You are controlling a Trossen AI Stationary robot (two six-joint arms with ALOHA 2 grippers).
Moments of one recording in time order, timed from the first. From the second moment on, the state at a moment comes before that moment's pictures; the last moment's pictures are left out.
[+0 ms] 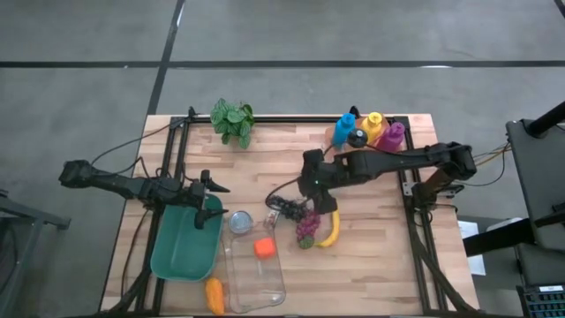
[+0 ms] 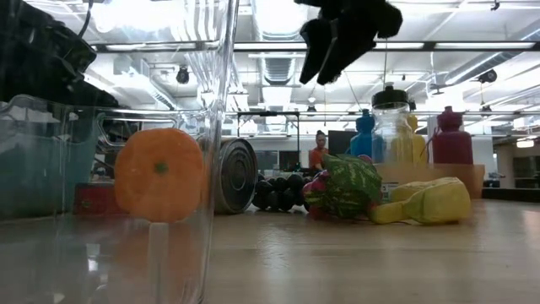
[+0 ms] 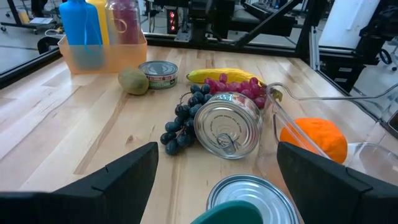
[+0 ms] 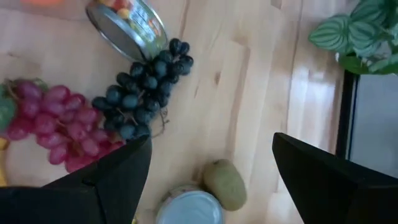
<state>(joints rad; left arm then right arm) -0.19 0.29 0.00 0.04 -0.16 -0.13 0.05 1.64 1.43 -0.83 0.22 -0.30</state>
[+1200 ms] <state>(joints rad) -0.19 0.29 0.00 0.04 -0.16 -0.13 -0.25 1.64 1.06 -0.45 -0.04 -0.53</state>
